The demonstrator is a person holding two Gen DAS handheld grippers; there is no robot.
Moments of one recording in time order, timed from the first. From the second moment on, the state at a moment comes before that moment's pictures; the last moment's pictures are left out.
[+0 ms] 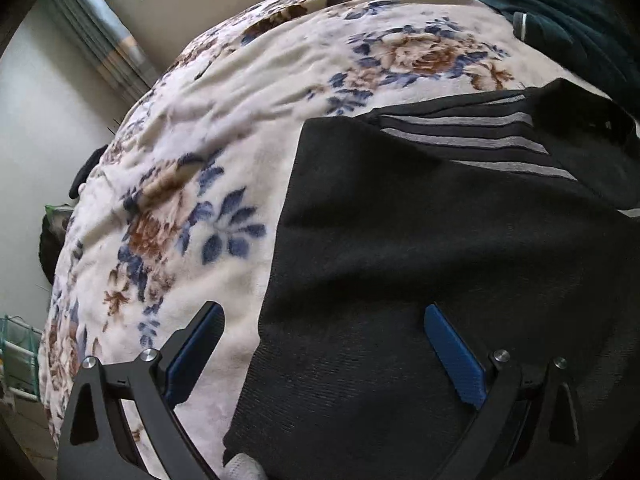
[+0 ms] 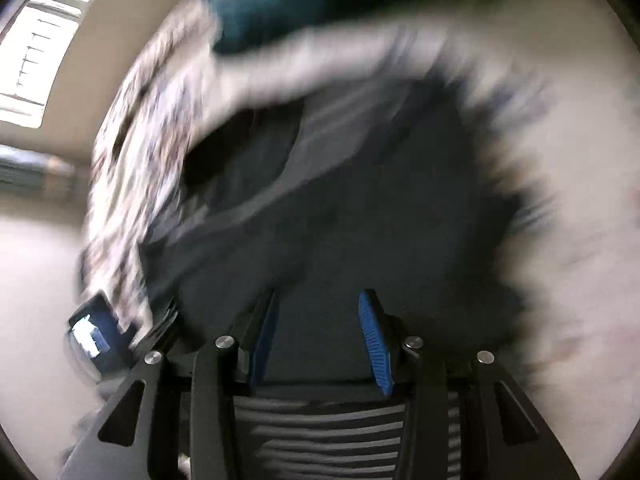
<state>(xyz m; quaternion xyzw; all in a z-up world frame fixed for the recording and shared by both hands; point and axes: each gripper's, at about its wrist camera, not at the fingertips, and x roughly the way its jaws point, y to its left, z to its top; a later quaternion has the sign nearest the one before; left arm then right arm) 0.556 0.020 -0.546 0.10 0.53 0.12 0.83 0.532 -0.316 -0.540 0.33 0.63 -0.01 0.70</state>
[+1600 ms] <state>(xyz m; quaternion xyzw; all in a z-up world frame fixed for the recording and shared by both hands) 0.197 -0.351 -0.548 0.07 0.66 -0.04 0.75 0.443 -0.530 -0.512 0.21 0.69 0.12 0.68</state>
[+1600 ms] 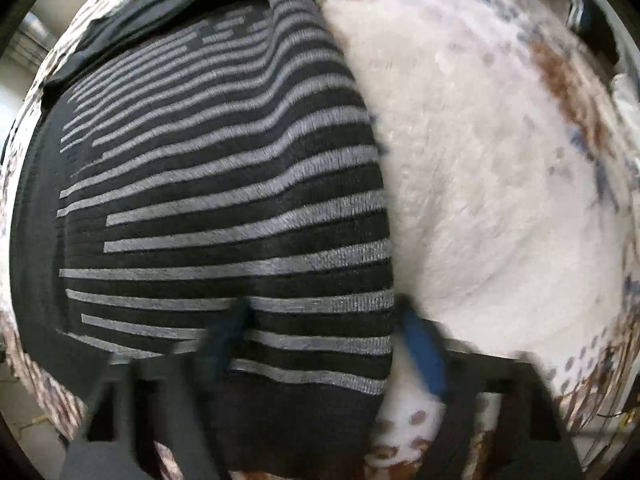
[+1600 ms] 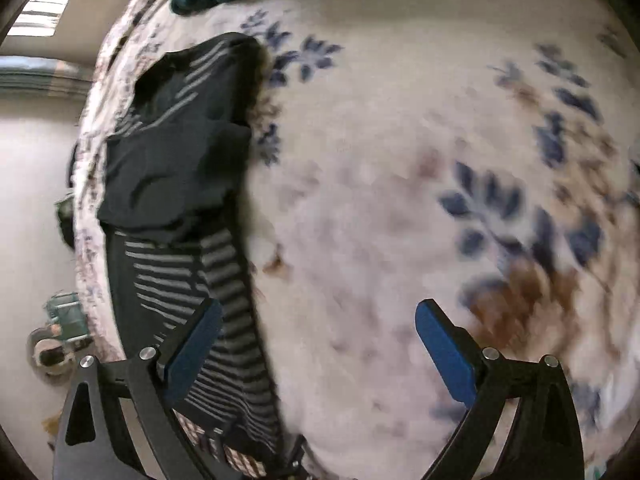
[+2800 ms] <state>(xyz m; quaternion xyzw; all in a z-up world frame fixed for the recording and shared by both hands) 0.195 -0.132 -0.433 -0.15 0.56 0.09 0.81 0.606 -0.289 -0.452 0.20 0.67 0.13 0.70</state>
